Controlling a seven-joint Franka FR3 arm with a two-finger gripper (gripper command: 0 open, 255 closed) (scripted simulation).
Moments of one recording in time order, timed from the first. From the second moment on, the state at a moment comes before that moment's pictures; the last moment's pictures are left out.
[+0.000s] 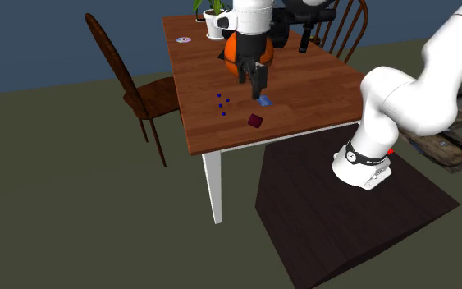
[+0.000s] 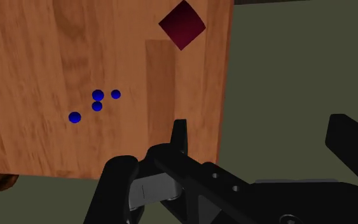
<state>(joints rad) -0.14 -0.40 -0.27 -2.31 -0.13 1.90 -0.36</state>
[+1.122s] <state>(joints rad) -0.24 0.03 -0.45 -2.14 -0.10 2.10 -0.56</state>
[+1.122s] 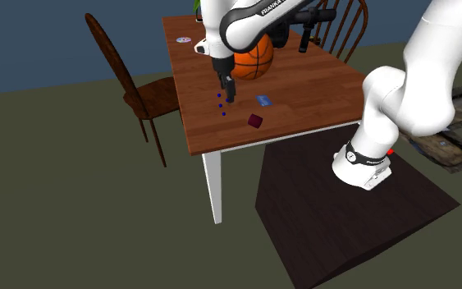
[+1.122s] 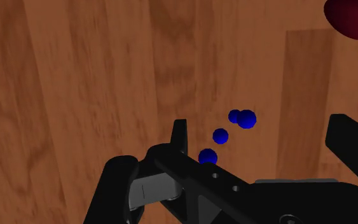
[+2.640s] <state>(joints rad) -0.24 0.05 -0.45 -2.17 -0.10 2.15 -0.57</state>
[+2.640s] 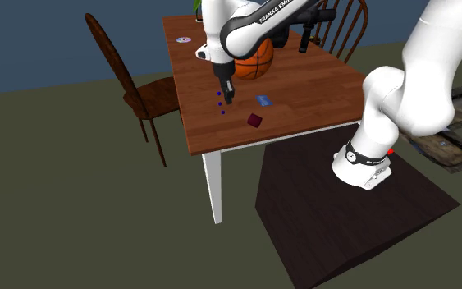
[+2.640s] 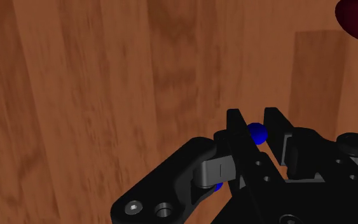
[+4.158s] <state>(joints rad) -0.23 -0.06 -0.44 -1.97 -0.13 1.85 -0.56</state>
